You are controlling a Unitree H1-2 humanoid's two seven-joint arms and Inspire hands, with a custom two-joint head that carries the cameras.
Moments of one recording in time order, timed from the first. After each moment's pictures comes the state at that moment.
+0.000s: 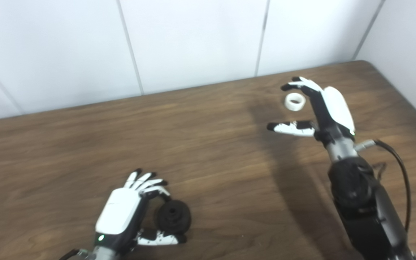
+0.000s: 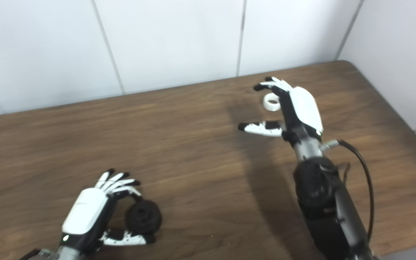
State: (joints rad) left arm 0.08 0.27 -0.33 -0.22 0.85 -0.11 -0.04; right arm -0.15 -0.35 -0.01 -0.31 -0.70 0.35 -0.01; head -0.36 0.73
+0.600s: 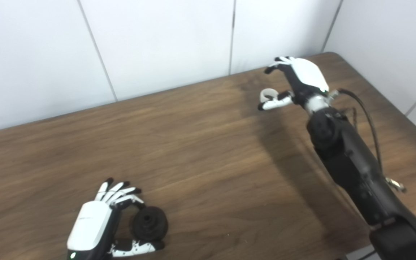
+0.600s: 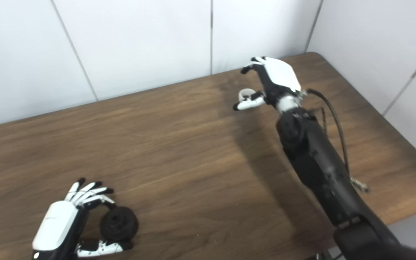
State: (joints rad) left arm 0.08 0.30 -0.30 -0.19 0.83 -0.17 -0.01; right arm -0.39 -0.50 0.05 0.06 -0.73 0.37 0.09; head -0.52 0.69
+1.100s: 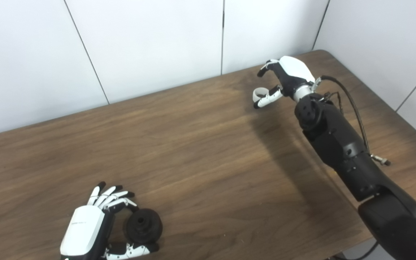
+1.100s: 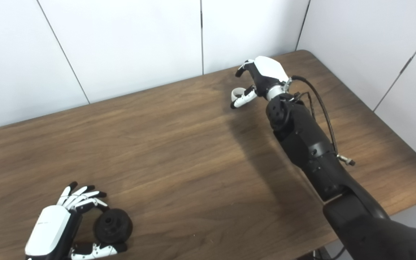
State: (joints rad) left arm 0.08 0.30 -0.29 -0.19 0.83 -0.17 -0.02; right arm -0.48 -0.52 0.10 0.23 -0.72 0.40 0.13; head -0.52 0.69
